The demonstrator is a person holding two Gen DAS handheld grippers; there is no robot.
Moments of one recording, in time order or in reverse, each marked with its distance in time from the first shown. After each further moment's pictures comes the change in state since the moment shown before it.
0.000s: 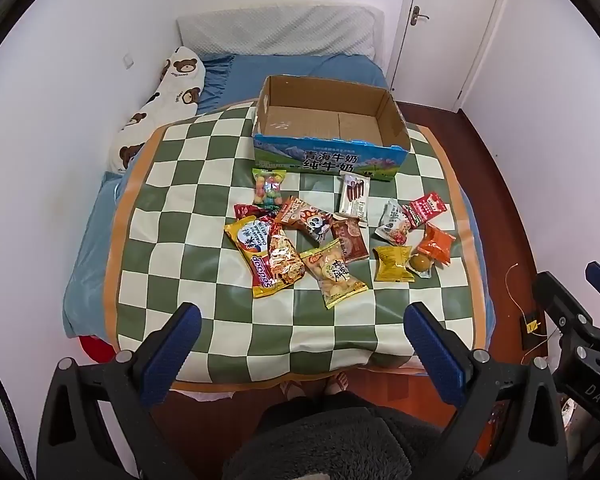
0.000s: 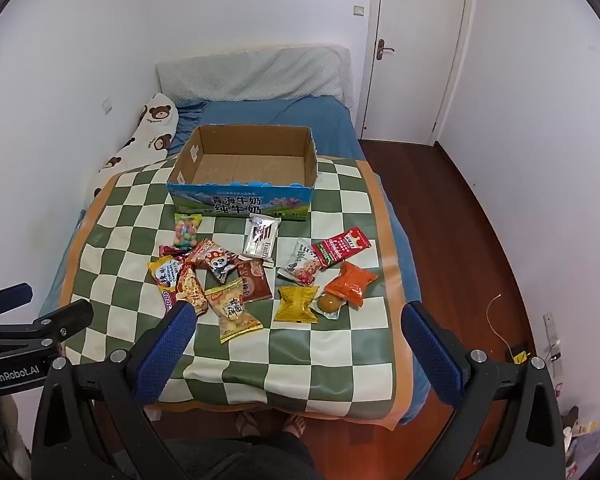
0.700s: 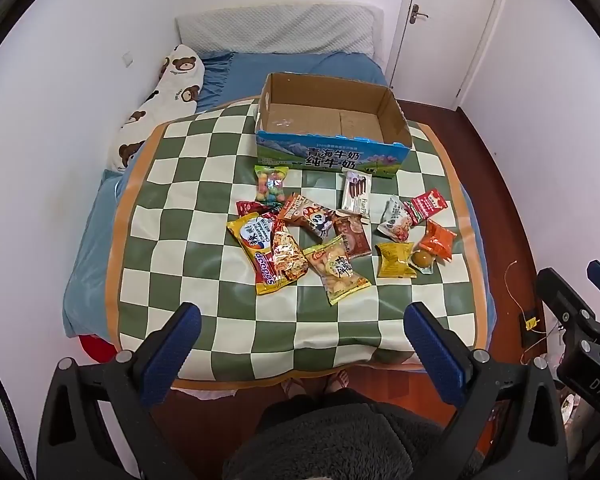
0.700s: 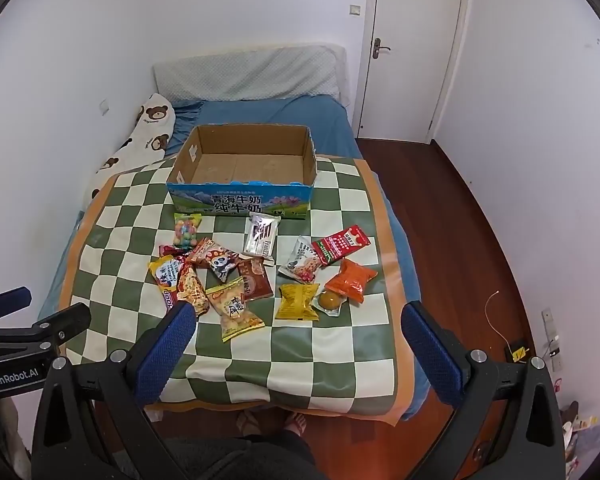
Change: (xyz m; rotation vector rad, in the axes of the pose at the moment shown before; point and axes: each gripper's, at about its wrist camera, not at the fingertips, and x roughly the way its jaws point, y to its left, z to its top) left arm -0.002 0.002 0.000 -0.013 0.005 -0.013; right arm -0.003 0.005 -0.002 -0.005 -0.003 -0.002
